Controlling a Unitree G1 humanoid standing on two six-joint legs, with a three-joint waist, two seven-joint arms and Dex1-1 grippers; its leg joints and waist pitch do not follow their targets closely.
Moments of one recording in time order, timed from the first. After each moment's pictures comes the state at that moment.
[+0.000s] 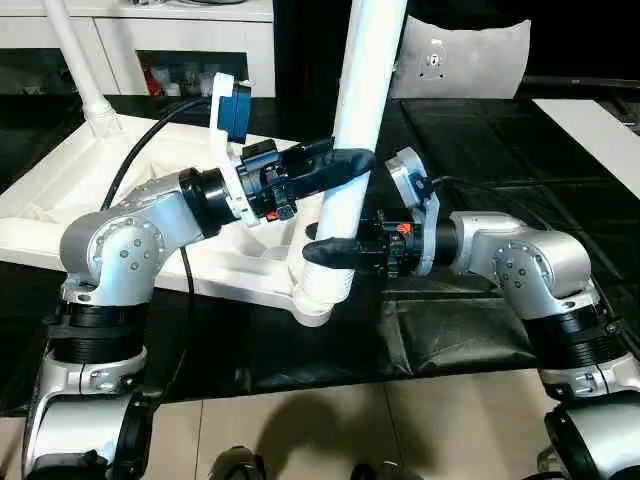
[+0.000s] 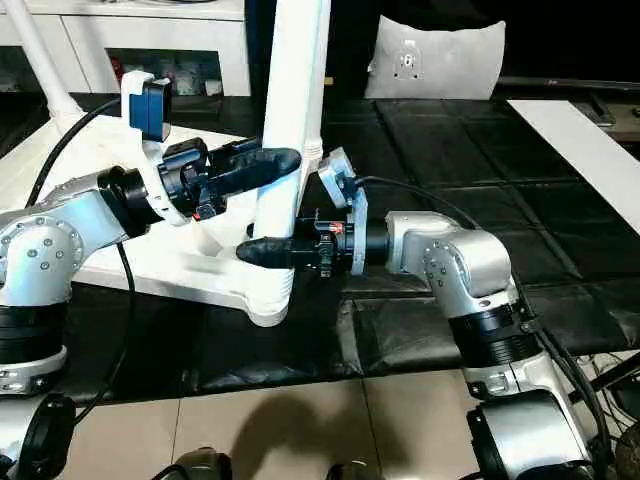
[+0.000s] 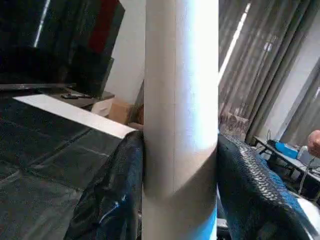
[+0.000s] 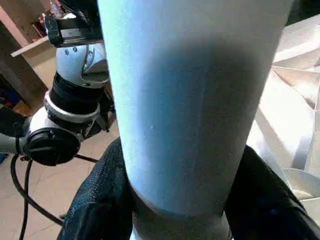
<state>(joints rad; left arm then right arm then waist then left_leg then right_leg) -0.69 0.34 0.06 -0.04 -0.83 0.85 -0.86 -0.68 -0.35 0.17 0.13 0.62 0.80 1.14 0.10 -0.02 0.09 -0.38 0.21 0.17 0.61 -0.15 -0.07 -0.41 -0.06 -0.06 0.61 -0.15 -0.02</state>
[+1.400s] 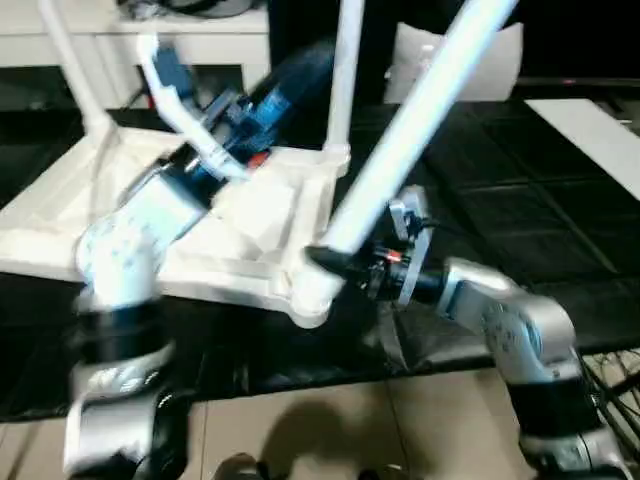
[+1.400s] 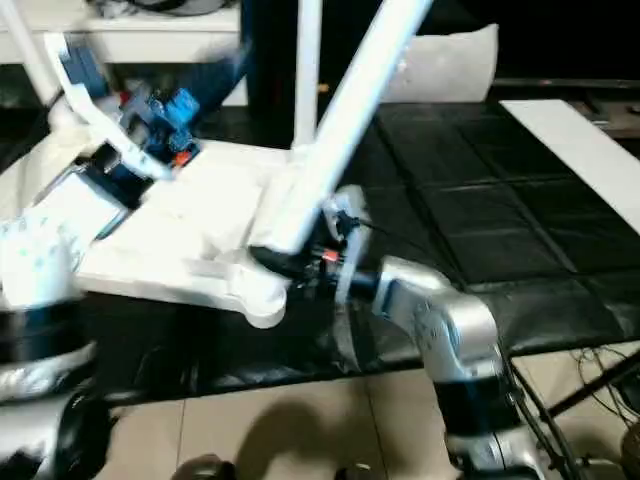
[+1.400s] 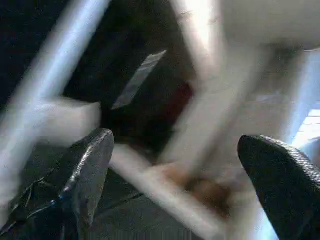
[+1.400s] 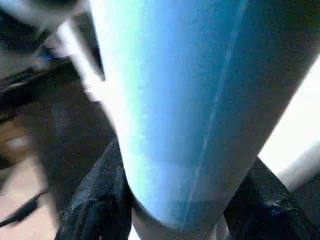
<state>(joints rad) -0.57 0.24 0.26 -0.06 -0.79 0.72 -0.40 -0.35 -0.17 0.07 -0.10 0.47 0.69 0.64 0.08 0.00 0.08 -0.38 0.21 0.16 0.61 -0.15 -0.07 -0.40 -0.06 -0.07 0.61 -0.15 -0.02</state>
